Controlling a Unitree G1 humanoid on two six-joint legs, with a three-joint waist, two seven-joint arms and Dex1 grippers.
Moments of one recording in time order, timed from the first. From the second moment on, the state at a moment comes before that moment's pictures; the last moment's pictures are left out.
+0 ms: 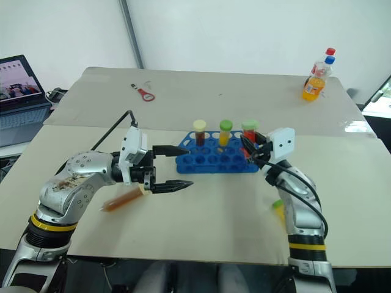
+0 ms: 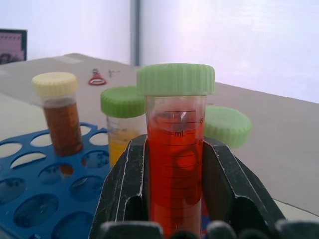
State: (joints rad) left arm -0.50 0.58 -0.11 -0.32 -0.54 0.53 -1.04; right arm -0.35 -0.32 -0.16 -0.03 0.24 0.14 0.48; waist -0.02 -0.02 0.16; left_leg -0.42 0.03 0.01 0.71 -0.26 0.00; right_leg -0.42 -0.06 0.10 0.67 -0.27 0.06
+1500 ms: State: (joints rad) left arm -0.50 0.52 -0.14 -0.32 -0.51 0.50 -1.00; right arm -0.34 -0.39 -0.16 -0.15 0.32 0.47 0.41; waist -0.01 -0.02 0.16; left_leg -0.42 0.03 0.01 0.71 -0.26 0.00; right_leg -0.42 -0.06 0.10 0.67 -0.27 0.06
